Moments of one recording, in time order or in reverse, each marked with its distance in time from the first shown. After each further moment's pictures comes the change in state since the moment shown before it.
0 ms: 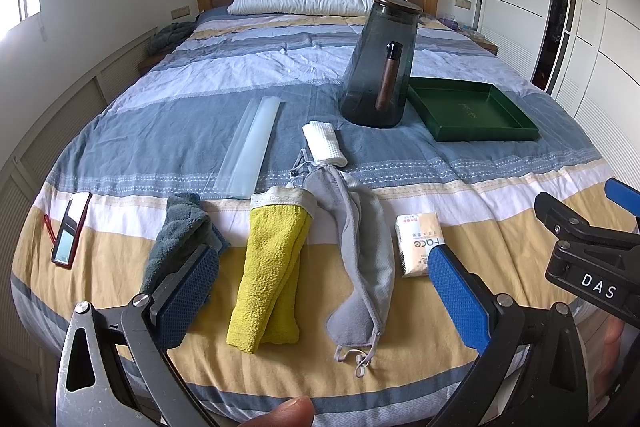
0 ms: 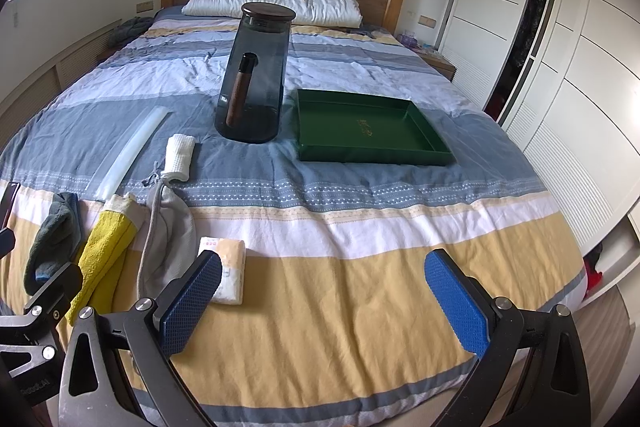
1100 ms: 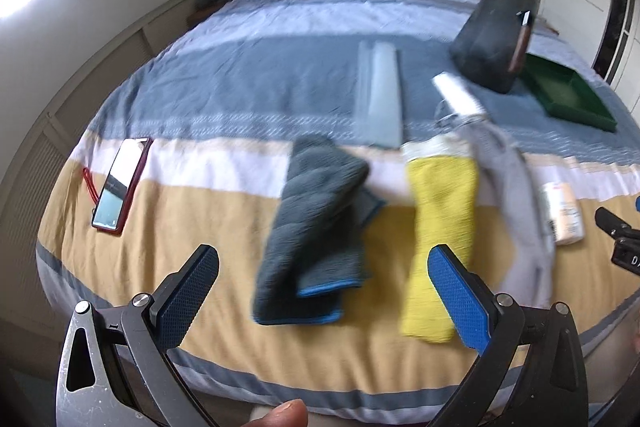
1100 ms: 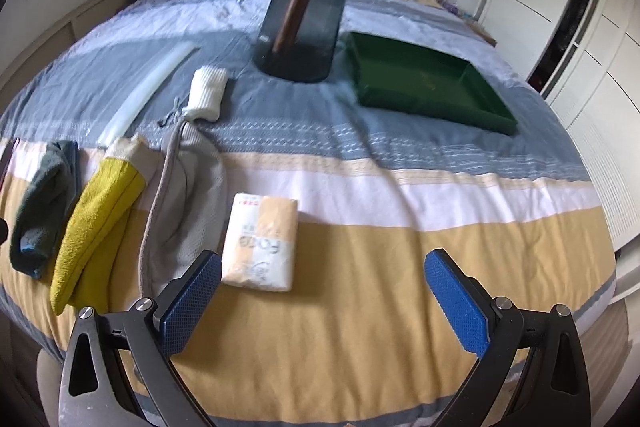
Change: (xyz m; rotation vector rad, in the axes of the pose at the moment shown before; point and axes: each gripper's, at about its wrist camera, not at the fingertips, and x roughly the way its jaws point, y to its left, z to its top) left arm 0.054 0.141 -0.034 -0.080 0.154 0.156; right arm 0.102 0.061 -0.014 -0.089 0.160 0.082
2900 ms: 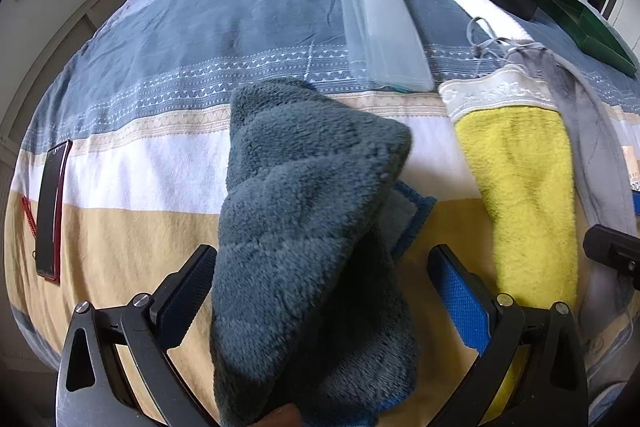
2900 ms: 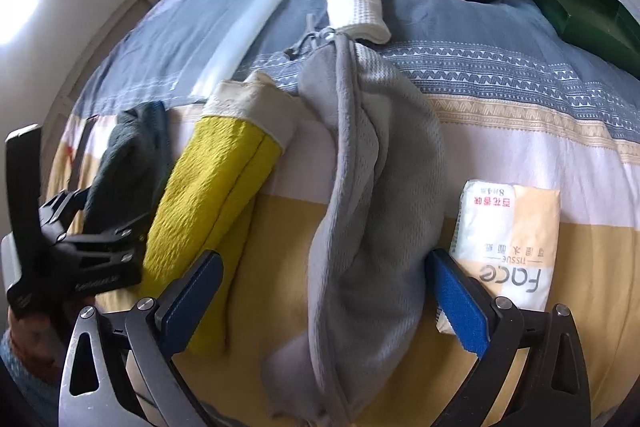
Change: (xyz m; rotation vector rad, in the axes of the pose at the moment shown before) left arm 0.122 -0.004 0.026 0.142 0.208 -0.059; right arm 0.115 0.094 0.022 0.007 0.248 0.468
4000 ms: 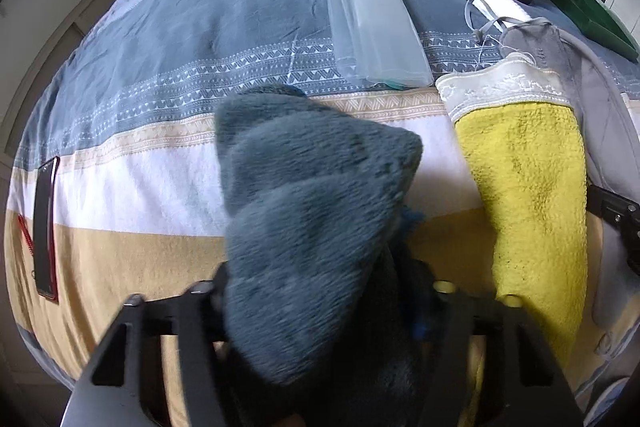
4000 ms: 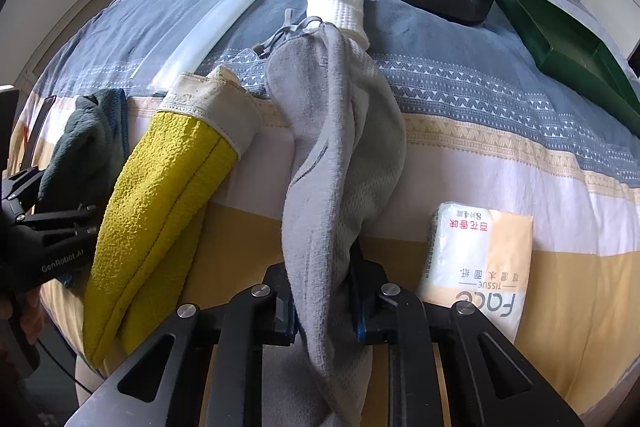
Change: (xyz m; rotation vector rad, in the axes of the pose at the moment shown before) left arm 0.024 0.008 0.023 0.056 0.025 0.002; right arm 0.014 0.016 0.002 -0.086 -0.035 -0.178
